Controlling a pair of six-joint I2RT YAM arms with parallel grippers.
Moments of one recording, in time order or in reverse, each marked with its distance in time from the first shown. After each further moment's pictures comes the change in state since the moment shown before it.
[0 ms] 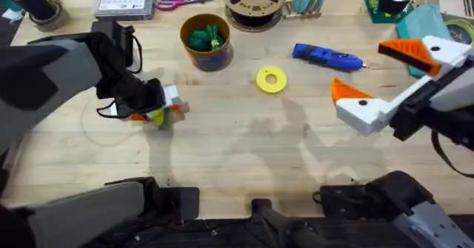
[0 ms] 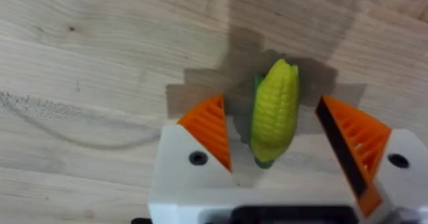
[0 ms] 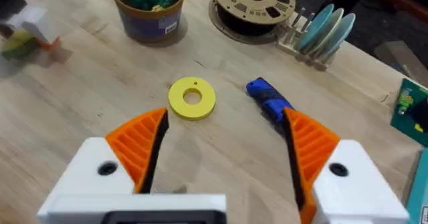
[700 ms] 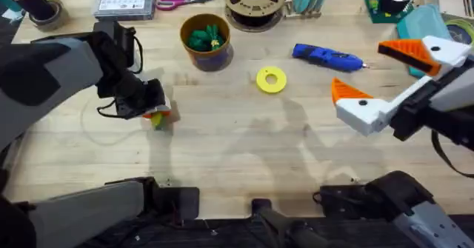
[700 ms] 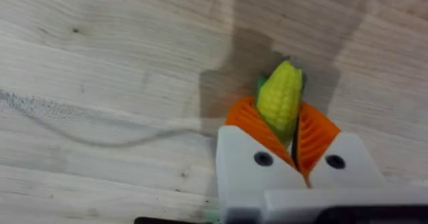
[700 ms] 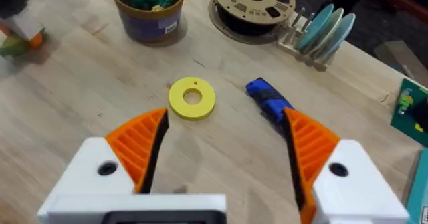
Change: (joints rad) left arm 0.000 0.020 0.003 0.000 -0.011 0.005; right arm 0.000 0.000 0.000 0.000 0.000 0.000
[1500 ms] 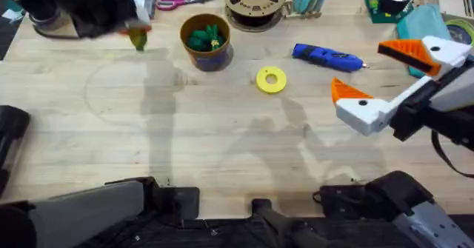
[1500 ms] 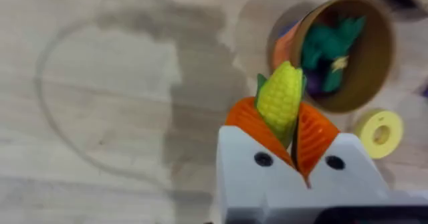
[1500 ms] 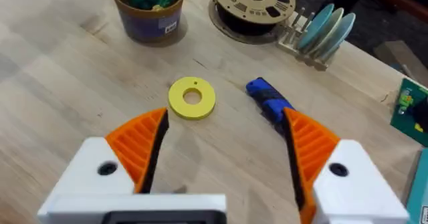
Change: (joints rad) left arm -0.001 0.002 0.577 -0.137 0.102 0.023; right arm 0.000 0.000 0.000 -0.001 0.000 0.000
